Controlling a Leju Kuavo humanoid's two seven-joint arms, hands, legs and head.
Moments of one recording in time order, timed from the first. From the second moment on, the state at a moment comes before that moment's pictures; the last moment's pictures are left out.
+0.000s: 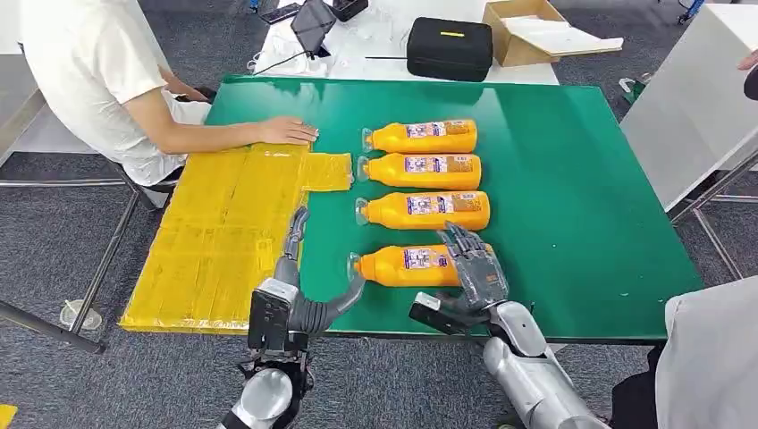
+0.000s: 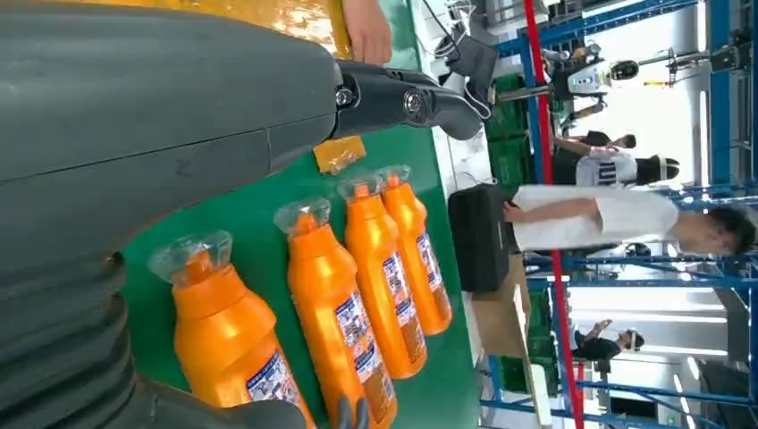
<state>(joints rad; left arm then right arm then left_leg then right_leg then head) -0.14 -0.23 -0.64 -1.17 -0.09 0.44 -0.61 -0.37 -0.05 0.35 -0.72 1.01 -0.58 -0.37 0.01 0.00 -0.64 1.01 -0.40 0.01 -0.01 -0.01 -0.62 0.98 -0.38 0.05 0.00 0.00</state>
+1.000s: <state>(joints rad) -0.17 -0.23 -0.68 -1.16 -0.08 0.43 -0.60 -0.50 -0.05 0.39 -0.57 0.98 -0.35 -0.27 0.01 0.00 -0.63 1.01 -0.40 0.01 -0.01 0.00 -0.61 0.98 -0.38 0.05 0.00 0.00</state>
